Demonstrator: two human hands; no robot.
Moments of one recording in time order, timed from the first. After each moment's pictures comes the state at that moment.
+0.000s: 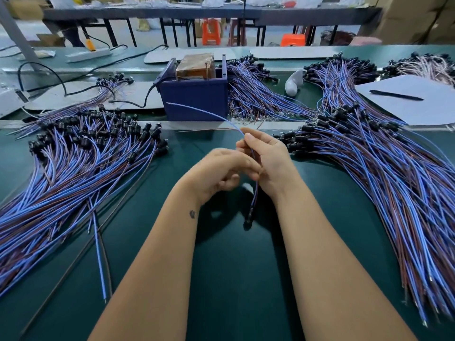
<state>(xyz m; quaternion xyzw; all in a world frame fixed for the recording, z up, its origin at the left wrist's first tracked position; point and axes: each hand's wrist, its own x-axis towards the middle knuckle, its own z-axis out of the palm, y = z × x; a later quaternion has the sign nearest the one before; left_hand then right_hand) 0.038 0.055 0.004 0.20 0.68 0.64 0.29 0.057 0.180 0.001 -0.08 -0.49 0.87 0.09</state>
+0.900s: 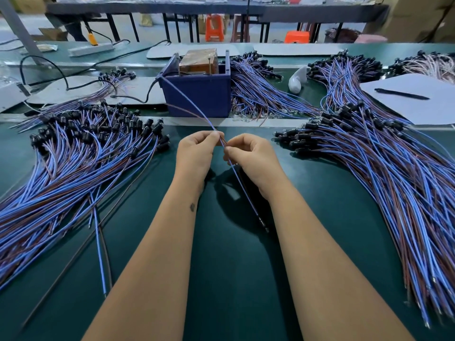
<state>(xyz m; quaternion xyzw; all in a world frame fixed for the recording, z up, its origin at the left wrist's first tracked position) 0.021 0.048 -0.006 0.02 0.70 0.71 -0.02 0.058 0.163 -0.005 -0.05 -0.76 0.64 0.12</state>
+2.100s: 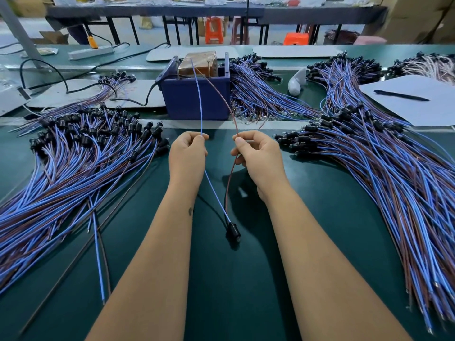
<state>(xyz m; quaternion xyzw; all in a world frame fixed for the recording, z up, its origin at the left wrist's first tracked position) 0.012 0.039 -0.012 -0.01 0.74 0.67 -0.07 0.055 0.167 -0.007 -0.09 -0.71 0.68 0.18</state>
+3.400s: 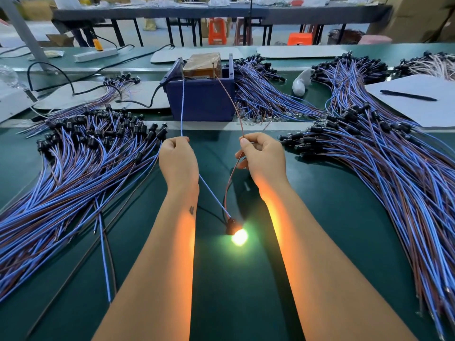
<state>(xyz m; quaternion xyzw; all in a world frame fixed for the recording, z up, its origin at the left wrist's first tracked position) 0.011 0.030 -0.008 -0.13 0.67 0.73 -0.12 0.049 0.163 -0.009 -0.12 -0.73 0.64 0.20</state>
